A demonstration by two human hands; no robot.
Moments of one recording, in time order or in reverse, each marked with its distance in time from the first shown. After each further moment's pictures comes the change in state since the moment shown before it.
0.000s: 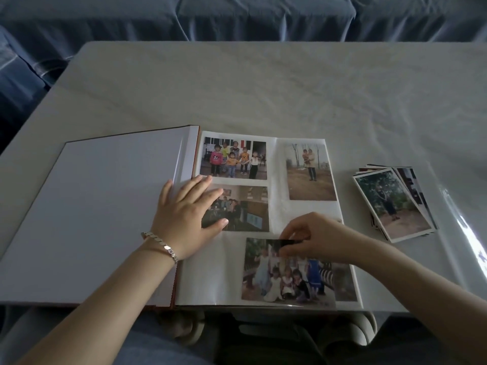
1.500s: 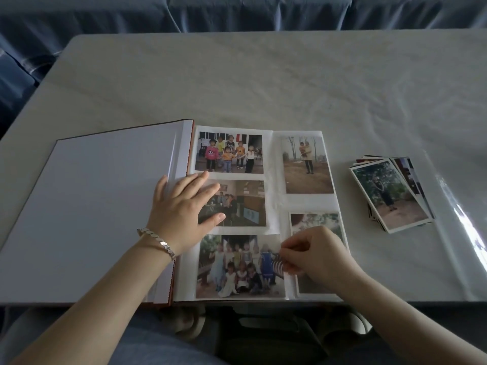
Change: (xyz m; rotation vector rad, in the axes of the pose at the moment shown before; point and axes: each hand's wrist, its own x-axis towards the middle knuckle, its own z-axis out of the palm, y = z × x) left_hand 0.001 -0.001 0.002 0.034 0.010 0.012; right_hand -0.025 -0.003 0.049 0.399 0.373 0.135
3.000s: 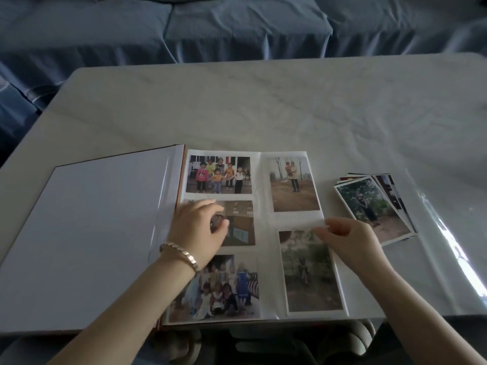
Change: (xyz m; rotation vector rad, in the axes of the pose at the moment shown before) left_hand 0.013 0.047 -0.012 -0.301 0.131 -0.077; right_hand 0.021 0.020 -0.063 -0.050 0.409 0.026
